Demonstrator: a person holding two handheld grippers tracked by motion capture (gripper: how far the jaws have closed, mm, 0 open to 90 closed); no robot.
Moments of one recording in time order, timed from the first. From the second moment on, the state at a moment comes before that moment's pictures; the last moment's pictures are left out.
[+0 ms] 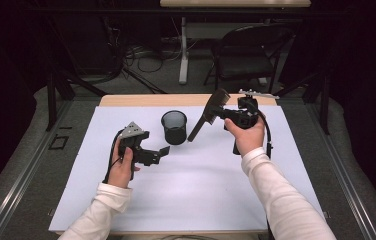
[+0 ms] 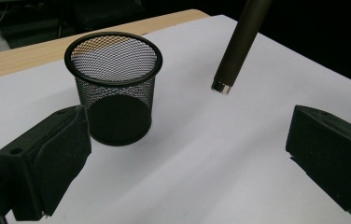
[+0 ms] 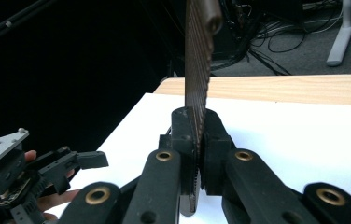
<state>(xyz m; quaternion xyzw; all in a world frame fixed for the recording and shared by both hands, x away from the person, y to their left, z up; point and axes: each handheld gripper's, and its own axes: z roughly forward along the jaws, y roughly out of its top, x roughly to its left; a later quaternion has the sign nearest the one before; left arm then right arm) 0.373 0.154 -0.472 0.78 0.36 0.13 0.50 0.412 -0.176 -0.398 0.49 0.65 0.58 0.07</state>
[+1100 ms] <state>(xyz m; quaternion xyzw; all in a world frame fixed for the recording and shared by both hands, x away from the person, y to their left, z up) 0.371 0.152 -0.472 0.78 0.35 0.13 0.50 0.441 -0.167 -0.371 0.49 0.66 0.56 0.11</state>
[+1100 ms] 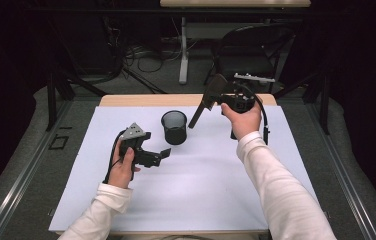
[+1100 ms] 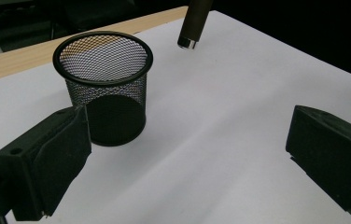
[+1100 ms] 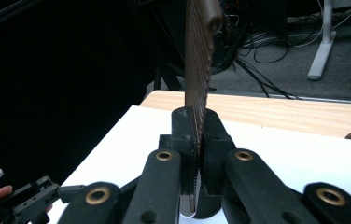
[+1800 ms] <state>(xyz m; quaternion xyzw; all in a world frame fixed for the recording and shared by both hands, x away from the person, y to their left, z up) 0.370 0.152 -0.472 0.78 0.35 0.12 0.50 0.451 -0.163 -0.361 0.50 0.65 0.56 0.13</state>
